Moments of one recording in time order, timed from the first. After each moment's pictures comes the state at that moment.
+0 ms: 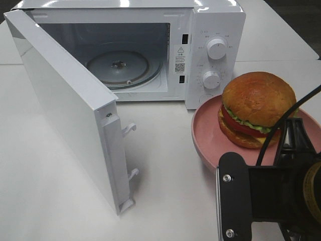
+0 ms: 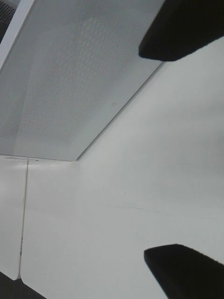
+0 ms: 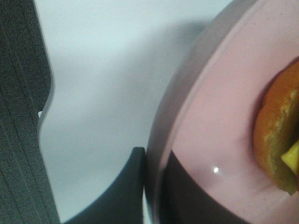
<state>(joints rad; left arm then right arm) 0.10 0.00 -0.50 -0.22 1.03 0.08 1.22 1.23 -0.57 -0.65 0.91 0.12</state>
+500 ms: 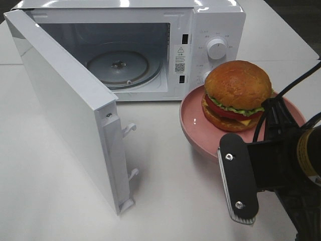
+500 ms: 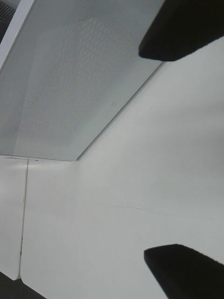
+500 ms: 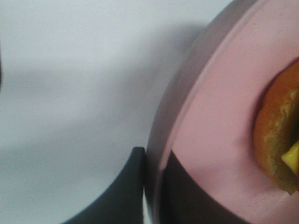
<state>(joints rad) 0.10 0.00 -0.50 -0.22 1.03 0.08 0.95 1.23 -0.56 -0.66 0.68 -0.25</state>
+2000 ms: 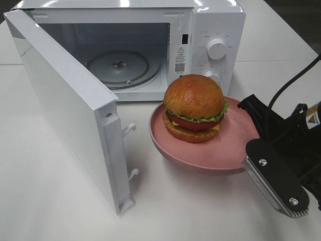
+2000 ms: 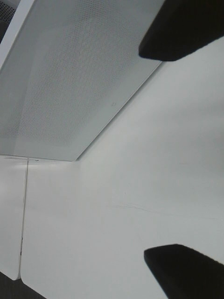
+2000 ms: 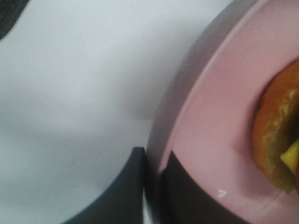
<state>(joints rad) 0.10 0.00 -0.50 -0.22 1.03 0.08 0.50 1.28 -0.58 0.06 0.43 -1.71</state>
